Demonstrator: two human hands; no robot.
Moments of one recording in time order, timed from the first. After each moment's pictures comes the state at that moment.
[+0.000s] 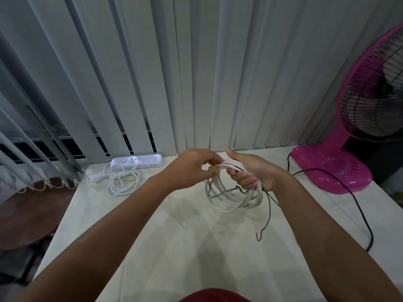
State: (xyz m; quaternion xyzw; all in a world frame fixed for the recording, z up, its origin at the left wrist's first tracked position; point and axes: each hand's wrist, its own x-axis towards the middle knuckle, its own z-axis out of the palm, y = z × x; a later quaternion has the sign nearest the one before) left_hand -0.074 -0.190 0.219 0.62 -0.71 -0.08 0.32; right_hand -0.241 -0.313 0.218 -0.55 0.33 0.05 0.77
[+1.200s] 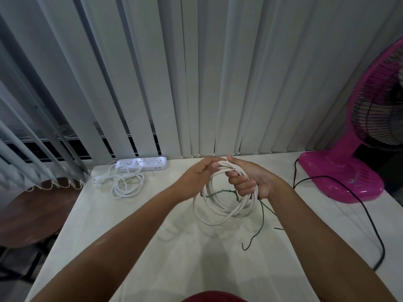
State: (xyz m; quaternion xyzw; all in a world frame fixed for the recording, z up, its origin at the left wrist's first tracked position) left_hand -0.080 -0.197 0.187 0.60 -0.53 -0.33 0.49; right_hand -0.223 -0.329 0.191 -0.44 0.26 0.10 0.86
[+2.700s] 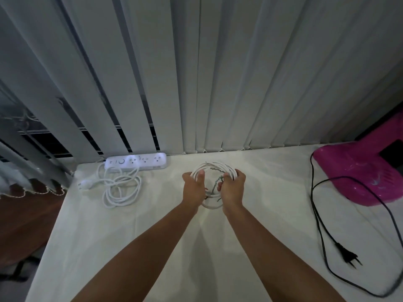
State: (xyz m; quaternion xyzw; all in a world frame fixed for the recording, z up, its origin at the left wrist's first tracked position) left_hand -0.010 -0.262 0.055 0.75 -0.17 -0.35 0.53; right_hand -0.088 -0.312 0.069 -0.41 0.61 -0.37 0.57
